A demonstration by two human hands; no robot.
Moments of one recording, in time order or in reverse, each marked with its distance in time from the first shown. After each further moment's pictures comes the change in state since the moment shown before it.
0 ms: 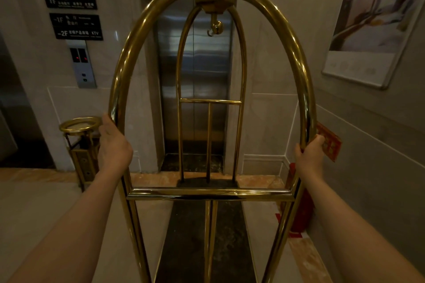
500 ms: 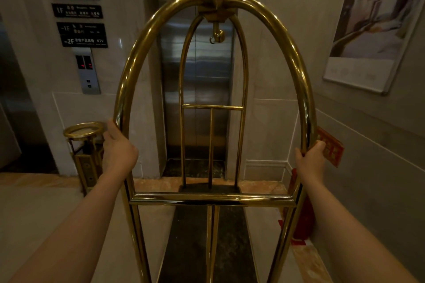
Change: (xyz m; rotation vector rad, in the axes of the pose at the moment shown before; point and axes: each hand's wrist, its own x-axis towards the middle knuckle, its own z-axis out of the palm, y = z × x) left_hand 0.005 0.001 -0.004 0.019 -0.032 -0.005; right_hand -0.005 -0.007 -0.002 -0.028 0.019 0.082
